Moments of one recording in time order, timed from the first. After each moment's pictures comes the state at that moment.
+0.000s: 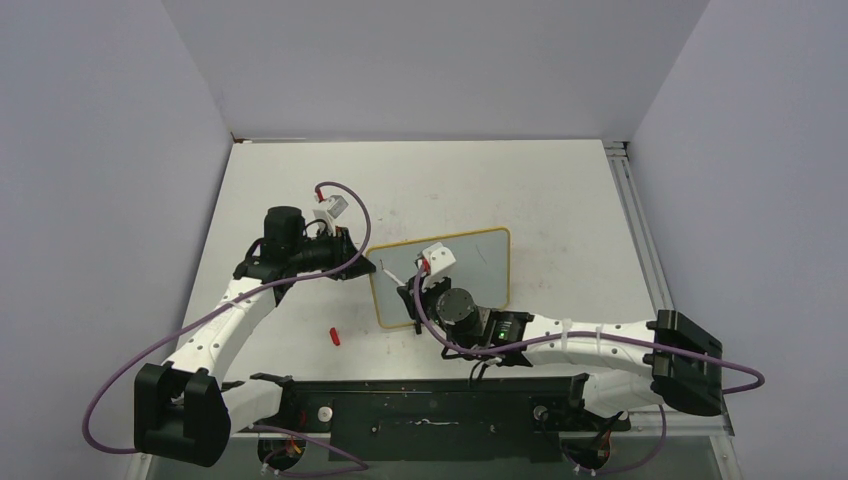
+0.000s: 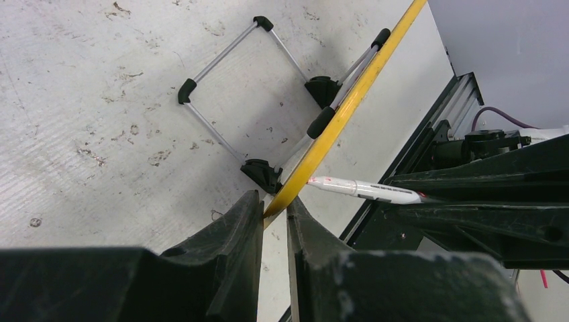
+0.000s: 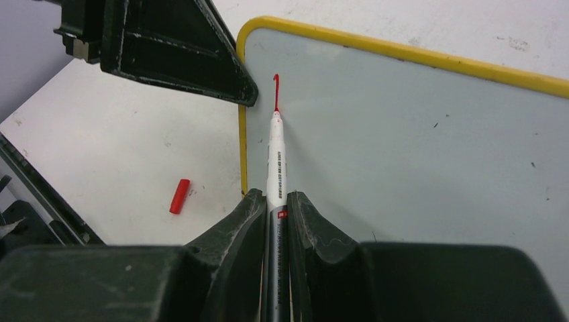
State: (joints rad) left arm -0.21 1.15 0.76 -0.26 0.74 -0.28; right arm 1.22 1.31 0.74 0.30 0.49 0.32
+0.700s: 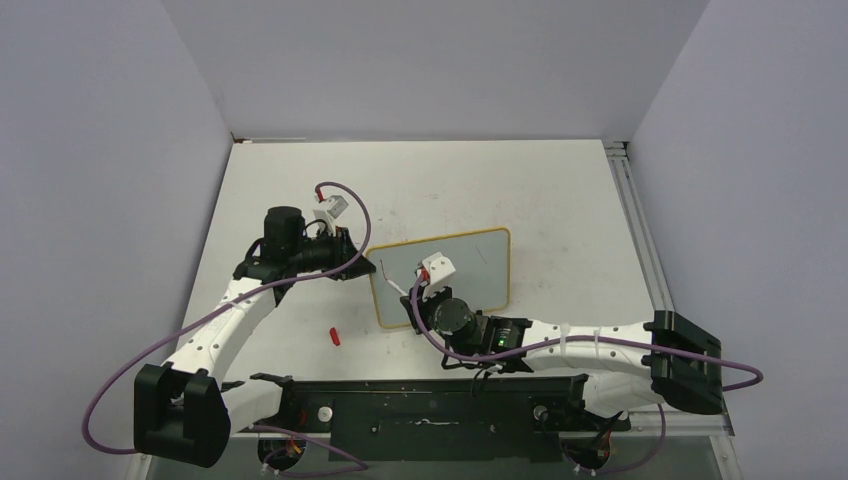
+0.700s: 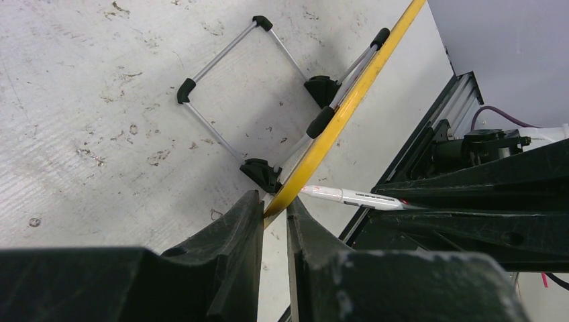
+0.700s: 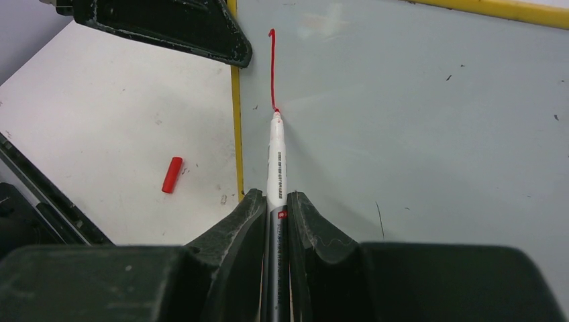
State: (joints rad) left arm -0.21 1.14 0.76 -0.26 0.74 -0.28; right arm 1.26 1.31 0.70 0.26 0.53 0.36
